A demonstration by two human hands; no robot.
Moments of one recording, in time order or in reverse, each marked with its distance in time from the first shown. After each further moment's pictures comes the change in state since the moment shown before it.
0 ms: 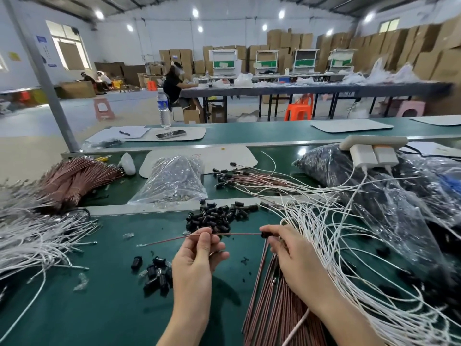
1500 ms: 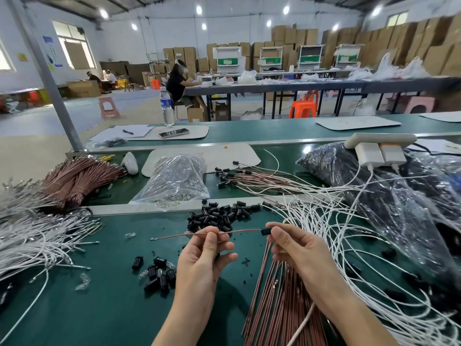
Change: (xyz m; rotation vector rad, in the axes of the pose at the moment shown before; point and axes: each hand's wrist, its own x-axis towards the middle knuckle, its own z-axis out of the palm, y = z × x) left_hand 0.004 0.000 0.006 -0.120 -0.137 -0.083; right_hand 0.001 -0.015 -0.014 0.758 -0.036 0.293
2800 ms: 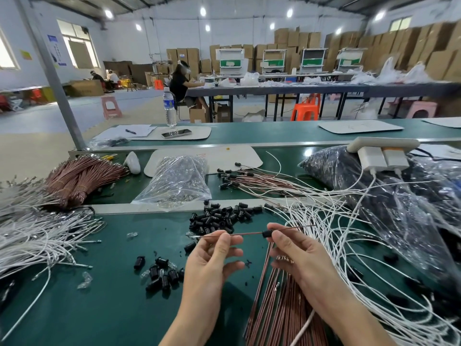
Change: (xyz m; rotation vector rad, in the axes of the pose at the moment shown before) left_hand -0.009 0.003 0.004 0.084 -0.036 -0.064; right_hand 0.005 0.010 0.001 0.128 -0.056 0.067
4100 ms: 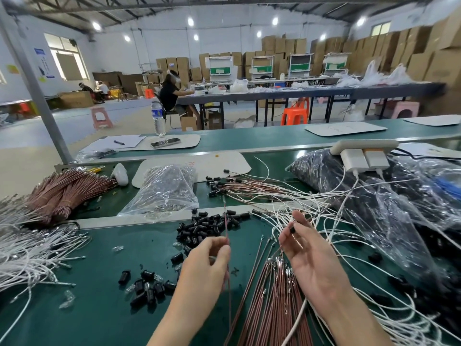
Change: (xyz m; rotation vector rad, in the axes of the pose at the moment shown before) left_hand 0.006 0.017 0.012 0.895 -0.128 0.081; right_hand 0.004 -0.020 -0.022 0.672 0.219 0.031
